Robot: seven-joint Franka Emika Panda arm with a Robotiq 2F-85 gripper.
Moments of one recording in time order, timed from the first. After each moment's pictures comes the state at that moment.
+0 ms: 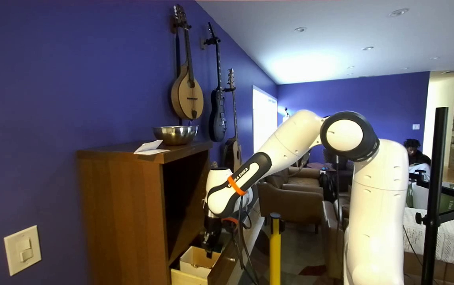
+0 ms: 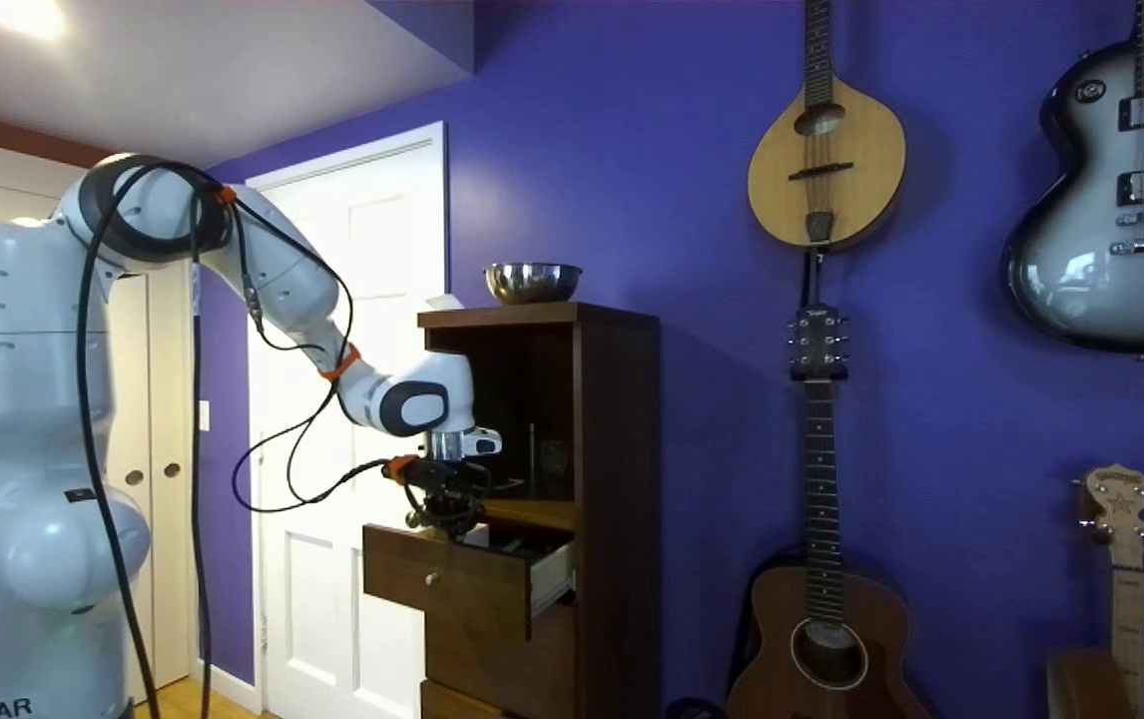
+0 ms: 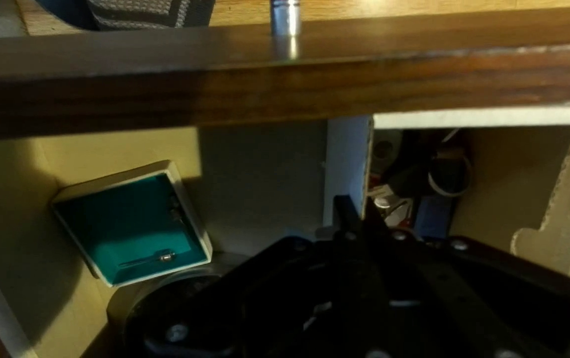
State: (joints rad) arm -0.04 -0.06 -0.07 -2.43 0.11 2.51 -0.21
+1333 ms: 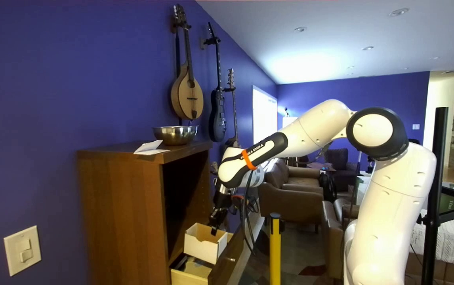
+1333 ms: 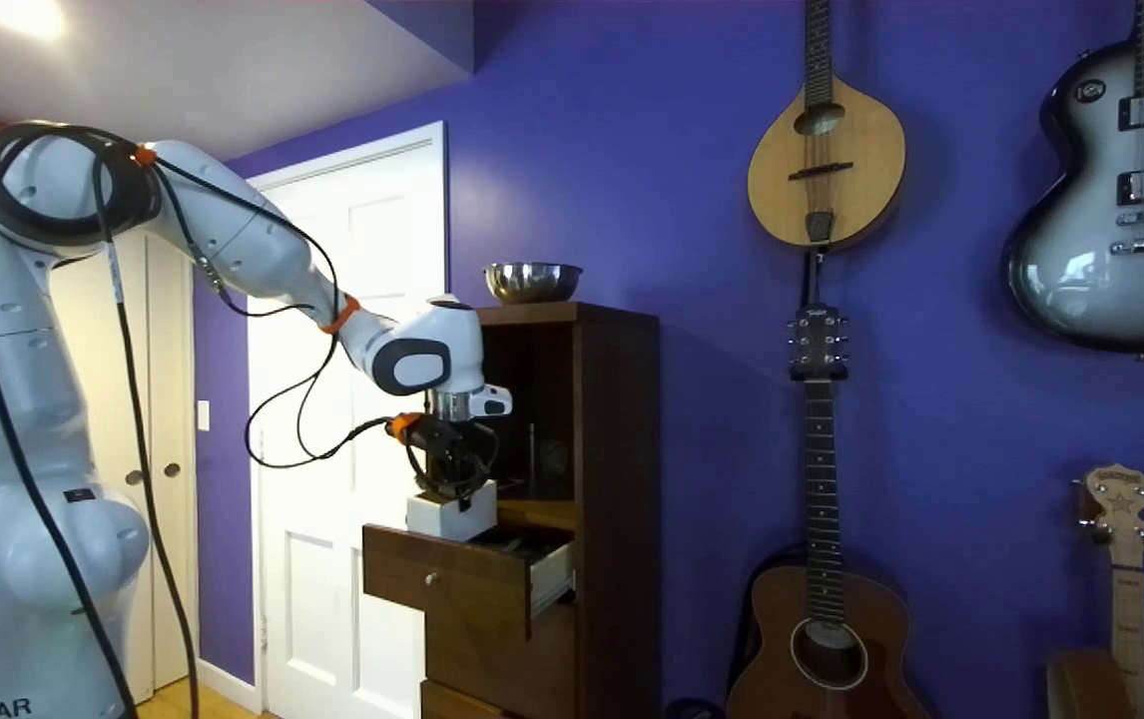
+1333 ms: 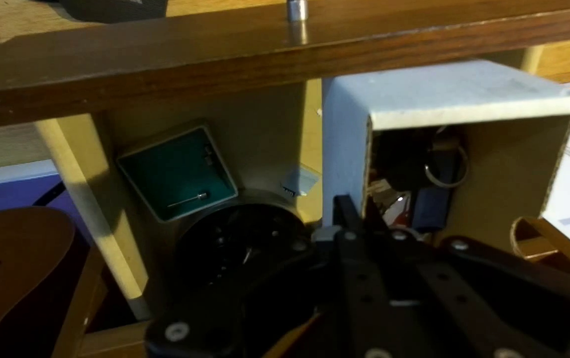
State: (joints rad) arm -0.04 -0.25 -0.17 -2.43 0.24 2.39 -0.32
